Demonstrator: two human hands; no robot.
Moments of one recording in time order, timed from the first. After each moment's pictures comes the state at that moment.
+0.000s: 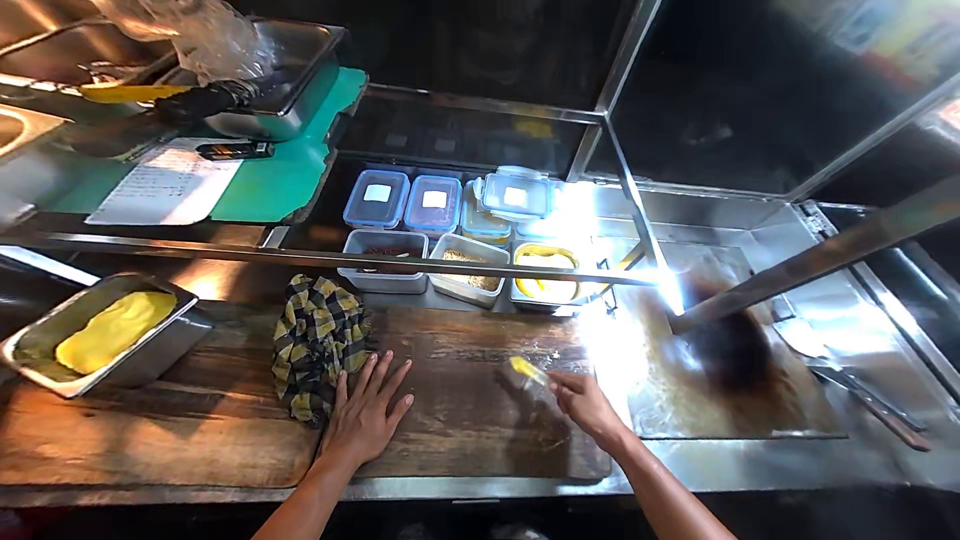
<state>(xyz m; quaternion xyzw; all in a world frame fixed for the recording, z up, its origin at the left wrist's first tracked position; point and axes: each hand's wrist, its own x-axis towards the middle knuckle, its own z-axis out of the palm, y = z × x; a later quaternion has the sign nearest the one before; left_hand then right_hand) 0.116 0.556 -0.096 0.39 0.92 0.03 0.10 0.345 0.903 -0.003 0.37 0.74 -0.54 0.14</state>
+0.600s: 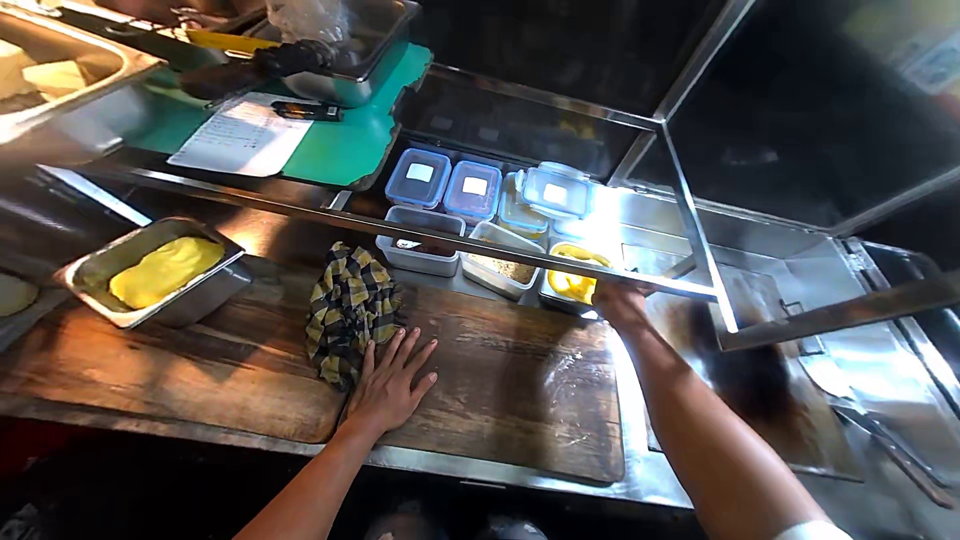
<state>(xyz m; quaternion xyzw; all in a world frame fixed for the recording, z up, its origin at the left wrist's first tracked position) 0.117 0.560 -0.083 0.37 0.91 0.04 0.15 0.204 0.971 0.047 0.39 0.90 -0.06 0.15</state>
